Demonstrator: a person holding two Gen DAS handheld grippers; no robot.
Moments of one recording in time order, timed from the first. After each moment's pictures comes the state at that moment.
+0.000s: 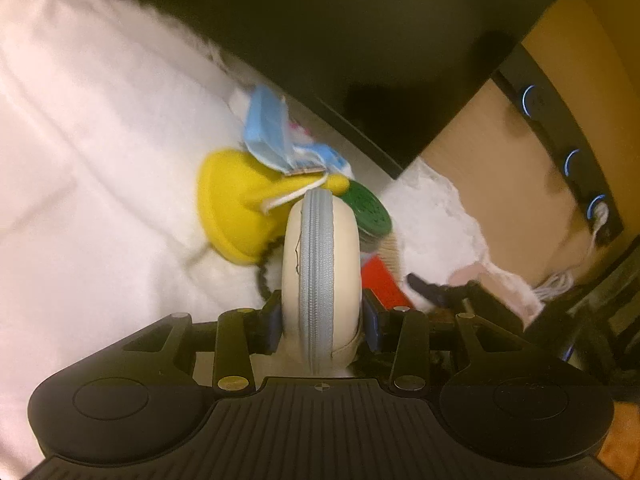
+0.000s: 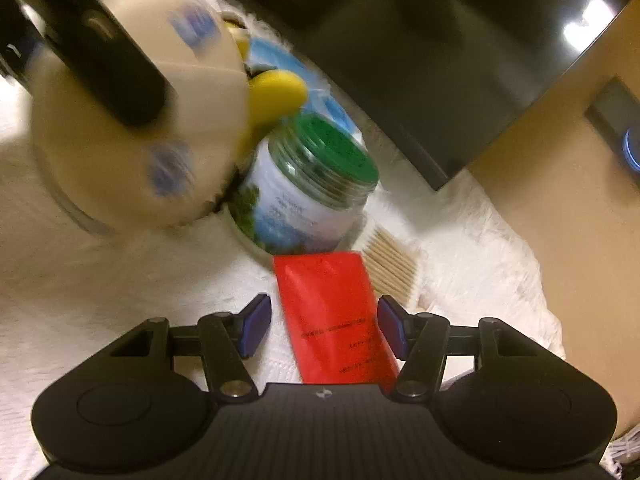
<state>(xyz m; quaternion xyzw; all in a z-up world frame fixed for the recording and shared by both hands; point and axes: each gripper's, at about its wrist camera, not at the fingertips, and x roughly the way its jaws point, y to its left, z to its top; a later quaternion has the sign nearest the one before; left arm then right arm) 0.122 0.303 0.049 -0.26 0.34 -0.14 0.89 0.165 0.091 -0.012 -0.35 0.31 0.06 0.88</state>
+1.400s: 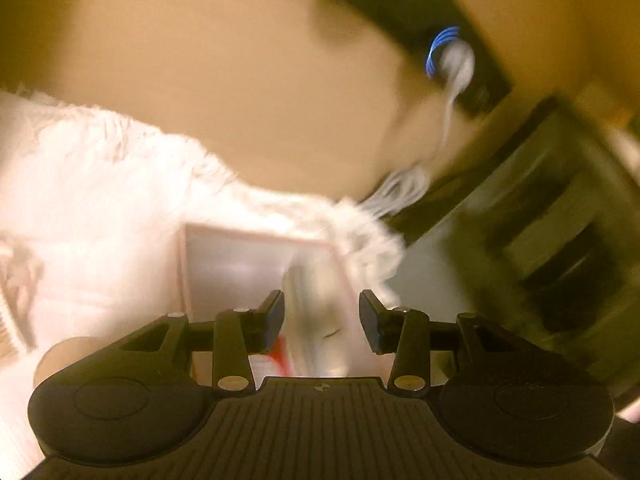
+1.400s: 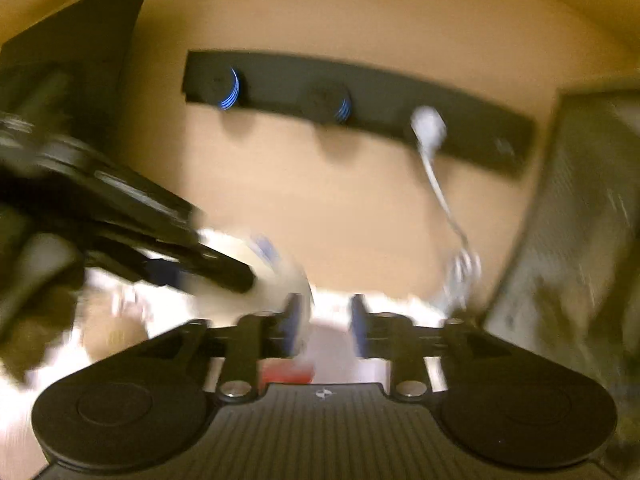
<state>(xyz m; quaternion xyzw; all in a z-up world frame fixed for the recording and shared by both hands) 0.252 -0.036 0.111 -0.13 0.42 -0.39 0.81 0.020 -0.166 0.158 -0.06 0.26 -0.16 0.95</state>
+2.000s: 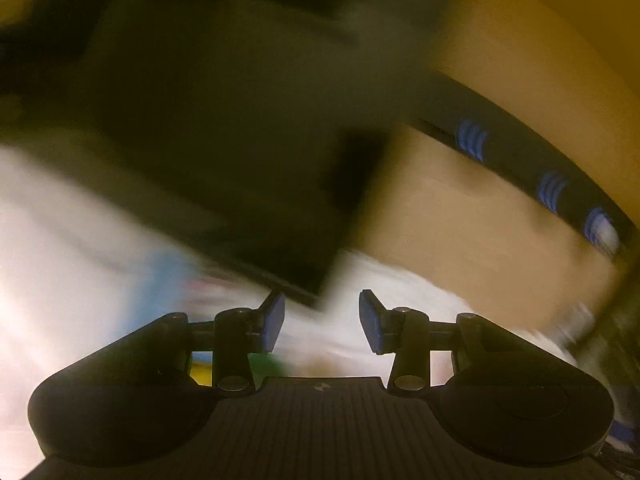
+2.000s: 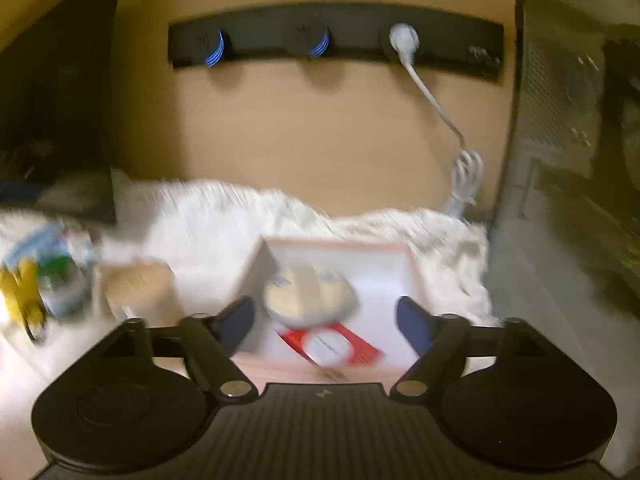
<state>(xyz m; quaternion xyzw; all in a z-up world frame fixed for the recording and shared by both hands) 0.205 0.229 0.156 -0.17 0.25 -0.09 0.95 0.021 -0.142 0.130 0.03 0.26 -0.16 0.95</state>
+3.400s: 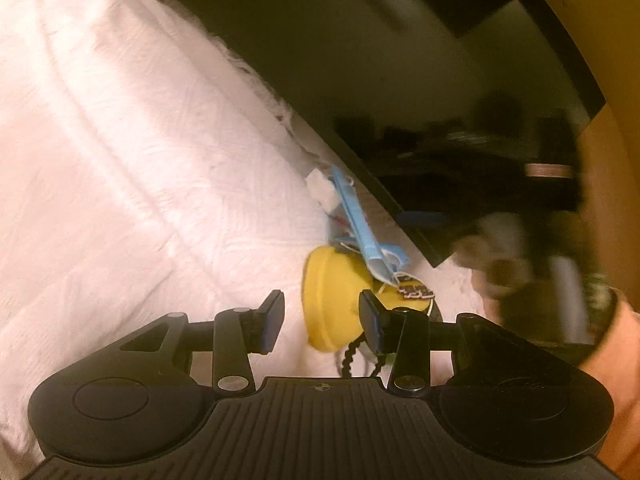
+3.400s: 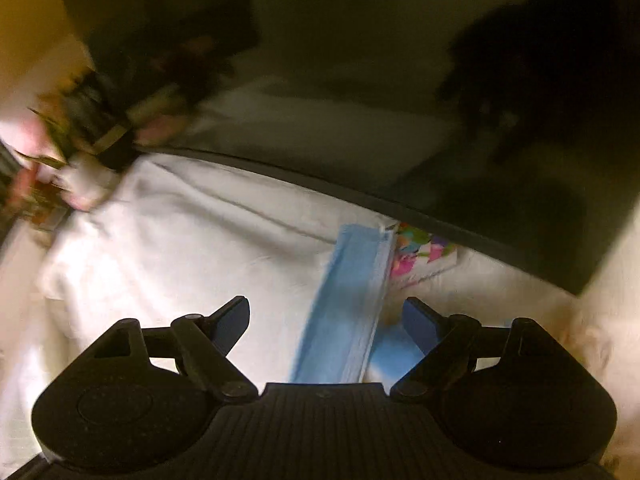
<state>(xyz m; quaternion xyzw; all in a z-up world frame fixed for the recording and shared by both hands) 0.155 0.415 0.014 -0.36 0.29 -0.15 0.87 0.362 0.150 0.089 0.08 0.50 0.09 0.86</state>
